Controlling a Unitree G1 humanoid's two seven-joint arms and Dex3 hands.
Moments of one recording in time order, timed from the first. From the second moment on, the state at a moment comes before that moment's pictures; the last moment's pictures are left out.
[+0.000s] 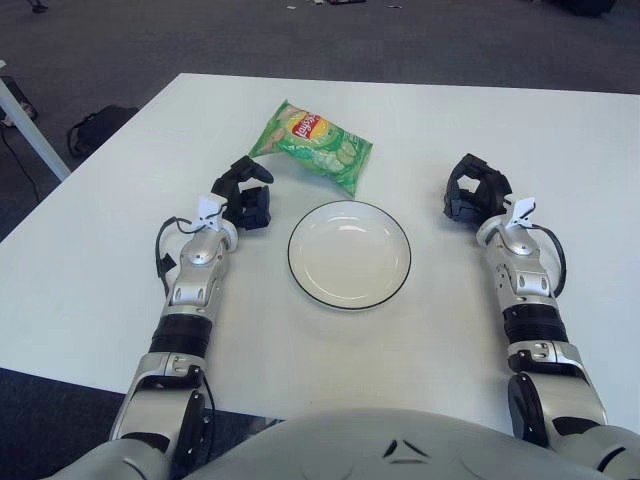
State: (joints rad) left arm -0.24 0.19 0.03 0.34 -0.12 -0.16 -0.09; right arm -0.33 -0.21 -0.13 0.39 0.14 0.02 0.09
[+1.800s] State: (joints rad) left arm -0.18 0.30 0.09 -0.03 -0.16 0.15 -0.20; right arm -0.38 -0.15 -0.06 0.44 0.05 -0.05 0.00
